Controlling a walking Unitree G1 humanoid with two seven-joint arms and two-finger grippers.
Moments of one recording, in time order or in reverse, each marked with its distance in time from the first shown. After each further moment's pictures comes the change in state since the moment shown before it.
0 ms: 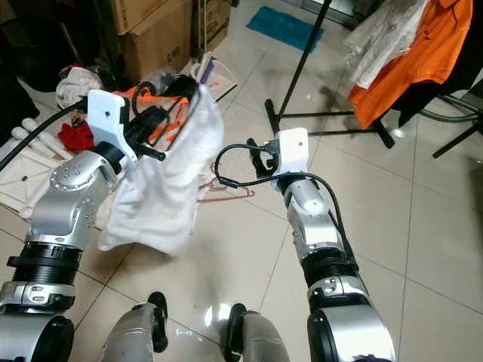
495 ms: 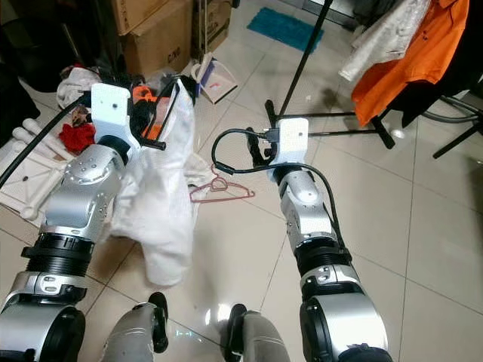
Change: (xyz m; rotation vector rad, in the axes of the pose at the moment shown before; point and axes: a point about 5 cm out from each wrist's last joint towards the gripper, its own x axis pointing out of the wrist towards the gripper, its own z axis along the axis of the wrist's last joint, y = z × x) left arm 0.012 -0.003 0.004 0.045 0.013 0.171; right arm 0.010 0.003 0.009 0.066 -0.017 -0.022
